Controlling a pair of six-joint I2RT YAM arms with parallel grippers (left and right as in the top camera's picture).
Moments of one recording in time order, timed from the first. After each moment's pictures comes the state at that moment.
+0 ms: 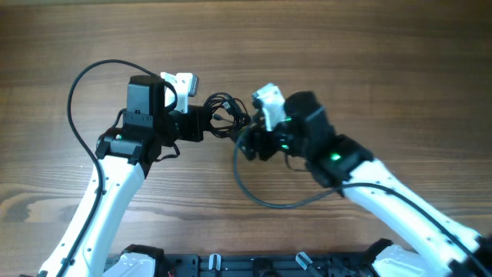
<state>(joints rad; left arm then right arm) -0.18 1.27 0.95 -0.54 0.43 -0.19 0.67 1.37 0.91 -0.15 -0.28 0.25</state>
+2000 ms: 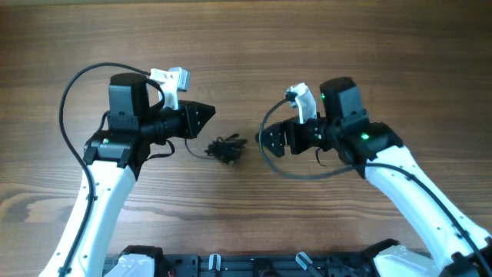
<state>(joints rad) -0.10 1.24 0.94 -0.48 0.70 -0.26 0.39 1.35 0.92 -0.42 -0.64 0.18</state>
